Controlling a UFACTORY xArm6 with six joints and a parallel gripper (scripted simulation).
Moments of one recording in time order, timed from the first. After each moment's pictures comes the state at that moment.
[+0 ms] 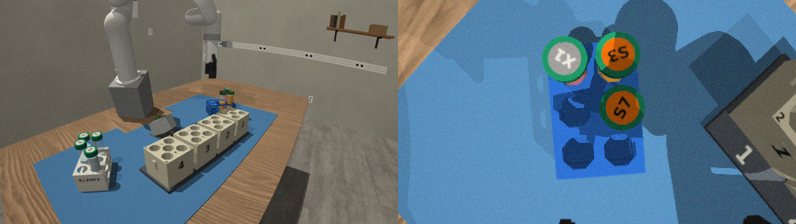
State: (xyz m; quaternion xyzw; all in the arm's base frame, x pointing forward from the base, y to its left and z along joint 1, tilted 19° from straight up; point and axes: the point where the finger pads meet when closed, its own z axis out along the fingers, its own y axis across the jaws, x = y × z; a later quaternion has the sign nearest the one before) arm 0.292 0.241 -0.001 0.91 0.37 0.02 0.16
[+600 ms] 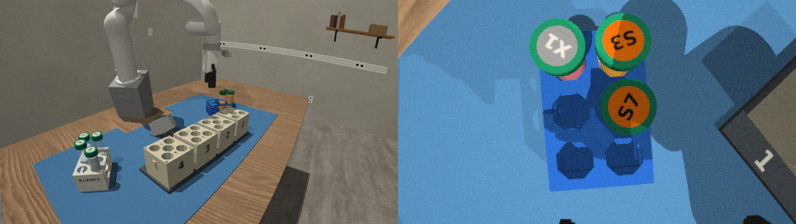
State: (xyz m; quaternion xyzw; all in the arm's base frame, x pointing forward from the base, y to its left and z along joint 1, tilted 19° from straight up) arm 0.298 0.229 -0.041 0.91 0.37 0.02 0.16
